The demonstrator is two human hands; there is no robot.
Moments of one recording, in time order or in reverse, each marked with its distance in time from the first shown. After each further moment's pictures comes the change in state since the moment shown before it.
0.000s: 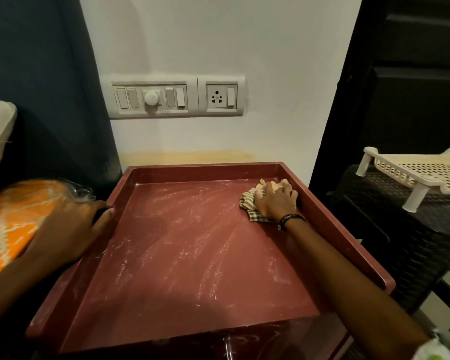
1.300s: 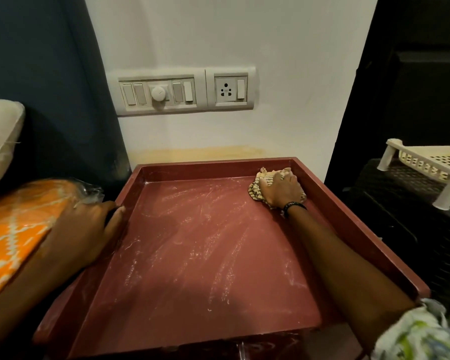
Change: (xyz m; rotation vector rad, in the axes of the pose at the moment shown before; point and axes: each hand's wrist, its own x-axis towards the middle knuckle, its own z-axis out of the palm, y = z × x) left_hand -0.004 0.012 -0.001 0.034 0.036 -0.051; right_hand 0.037 -0.012 0.017 0.025 0.107 -0.029
